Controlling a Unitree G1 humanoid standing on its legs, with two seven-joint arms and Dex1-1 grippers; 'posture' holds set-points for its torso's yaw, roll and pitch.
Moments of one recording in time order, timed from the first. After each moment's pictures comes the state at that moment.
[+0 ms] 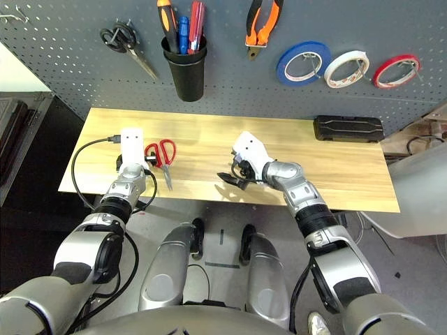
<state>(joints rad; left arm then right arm) -0.70 0.18 0.12 1.05 0.01 0.14 0.27 -0.52 -0.30 0.23 0.56 0.00 0.08 0.83</state>
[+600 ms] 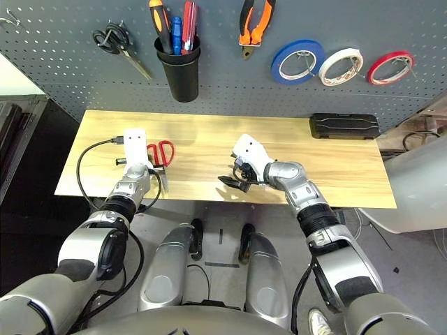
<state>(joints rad) -0.68 0.13 0.18 0.96 -0.04 0.10 0.27 -0.55 -0.30 0.23 0.62 -0.02 0.01 0.86</state>
